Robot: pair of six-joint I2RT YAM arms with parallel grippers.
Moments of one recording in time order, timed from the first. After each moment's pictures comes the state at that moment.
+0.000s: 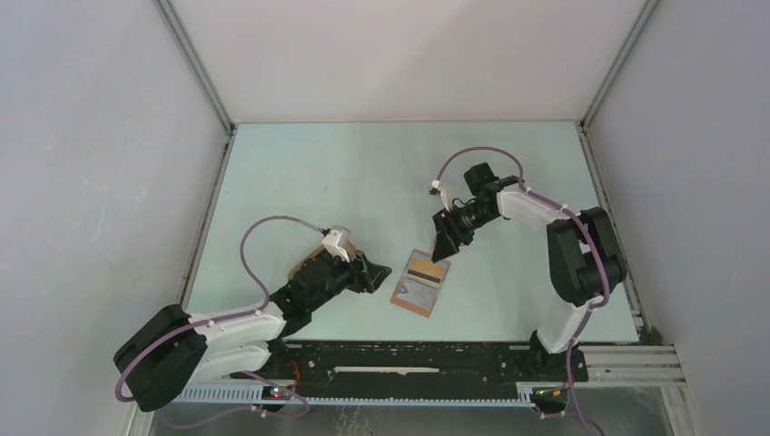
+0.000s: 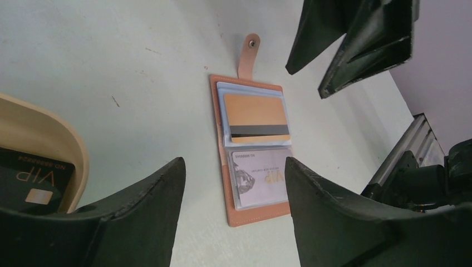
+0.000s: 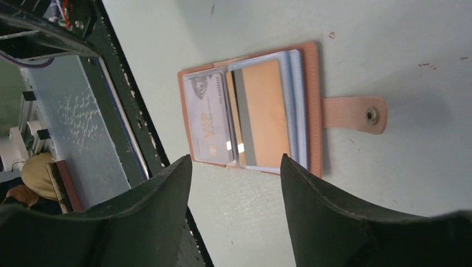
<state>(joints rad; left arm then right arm) -0.80 1.04 0.16 0.63 -0.02 -0.63 0.35 1.75 1.15 -0.72 -0.86 -0.34</state>
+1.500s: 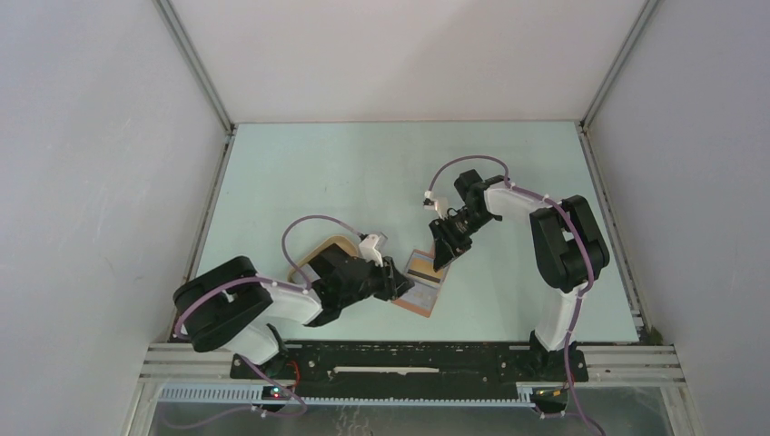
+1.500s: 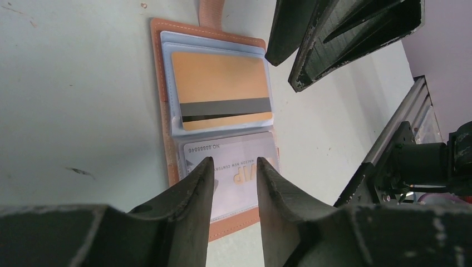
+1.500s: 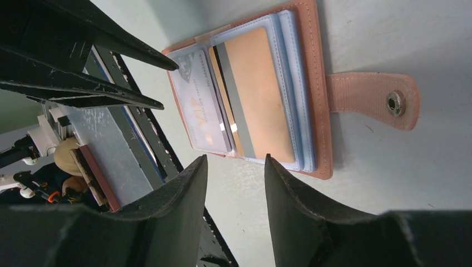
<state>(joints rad) -0.96 1.48 0.31 0.76 -0.02 -0.75 0.39 1.89 1.22 -0.85 -0.80 -0.31</state>
